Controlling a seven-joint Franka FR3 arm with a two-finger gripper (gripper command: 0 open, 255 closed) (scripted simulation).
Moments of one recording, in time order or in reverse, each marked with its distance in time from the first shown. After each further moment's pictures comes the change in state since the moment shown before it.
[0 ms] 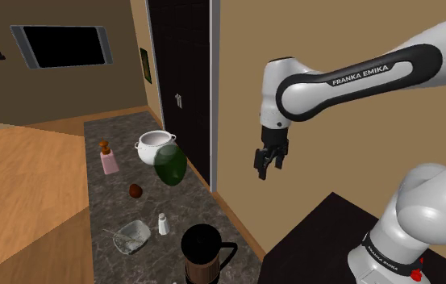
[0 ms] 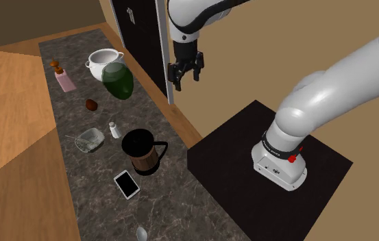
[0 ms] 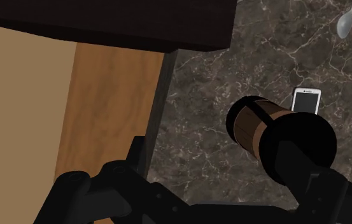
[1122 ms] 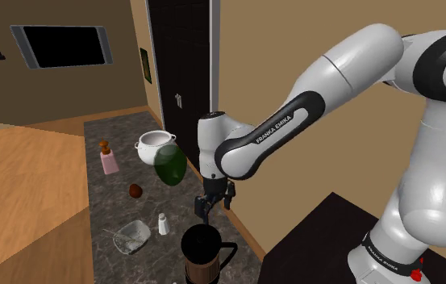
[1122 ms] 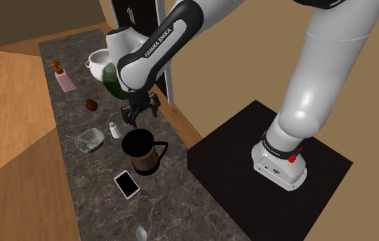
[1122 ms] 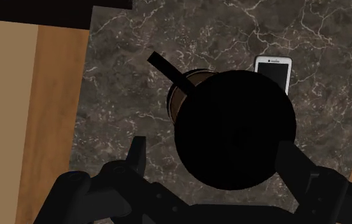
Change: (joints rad) arm 0.105 0.634 0.191 0.289 -0.155 0.349 0.393
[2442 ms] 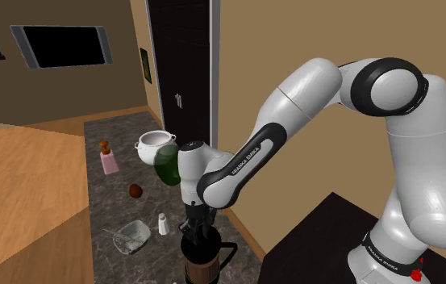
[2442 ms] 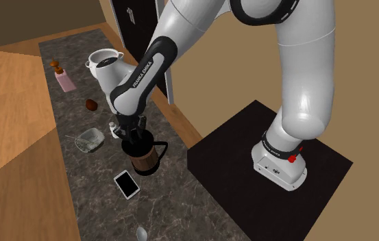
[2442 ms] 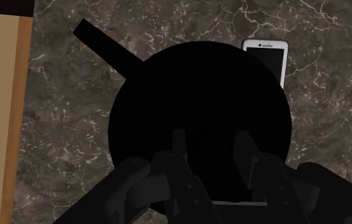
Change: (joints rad) arm 0.111 0.298 -0.046 0.169 -0.138 0.116 0.144
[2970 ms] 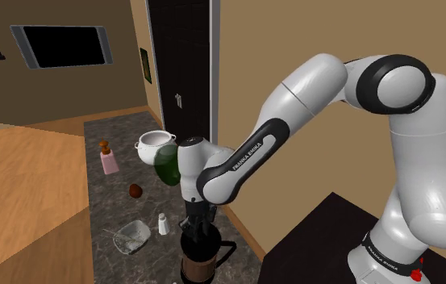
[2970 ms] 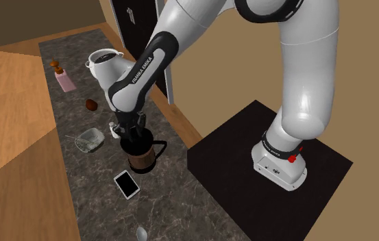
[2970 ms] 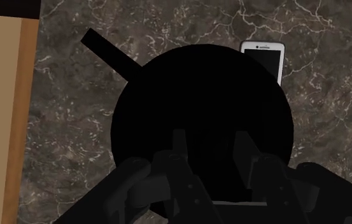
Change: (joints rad) arm -0.009 -0.029 0.009 -0.002 0.013 -0.030 -0.006
